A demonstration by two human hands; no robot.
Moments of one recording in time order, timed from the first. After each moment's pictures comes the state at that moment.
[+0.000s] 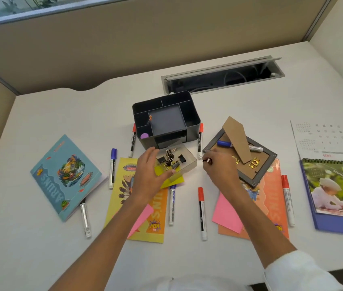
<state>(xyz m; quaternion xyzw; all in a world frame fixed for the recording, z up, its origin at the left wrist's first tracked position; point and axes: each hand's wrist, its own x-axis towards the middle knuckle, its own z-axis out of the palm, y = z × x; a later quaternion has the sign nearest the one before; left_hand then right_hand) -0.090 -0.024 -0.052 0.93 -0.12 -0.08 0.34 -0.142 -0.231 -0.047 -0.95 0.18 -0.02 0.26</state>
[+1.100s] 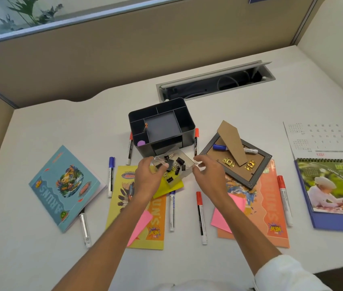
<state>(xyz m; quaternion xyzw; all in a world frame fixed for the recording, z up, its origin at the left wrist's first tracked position) -0.077 -0.041 -0.052 0.90 0.00 -0.11 0.42 -0.147 -0.207 -0.064 -0.87 0.23 -0.11 0.42</state>
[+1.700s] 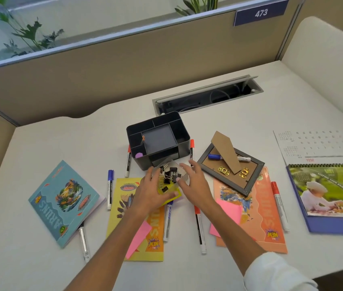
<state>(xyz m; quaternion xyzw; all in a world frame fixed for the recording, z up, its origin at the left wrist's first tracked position) -0.079 -0.032 -0.060 0.95 -0.19 -0.18 0.19 -0.139 -0.190 -0.072 -0.88 0.17 -0.04 0.45</state>
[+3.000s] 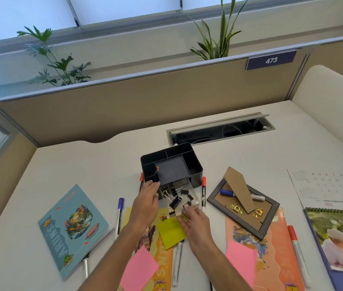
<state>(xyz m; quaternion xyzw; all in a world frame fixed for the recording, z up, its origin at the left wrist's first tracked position) -0.030 -0.019 -0.034 0.93 -0.18 -0.03 0.31 -0.125 -0.146 -0.046 -0.32 0.40 -0.03 0.86</state>
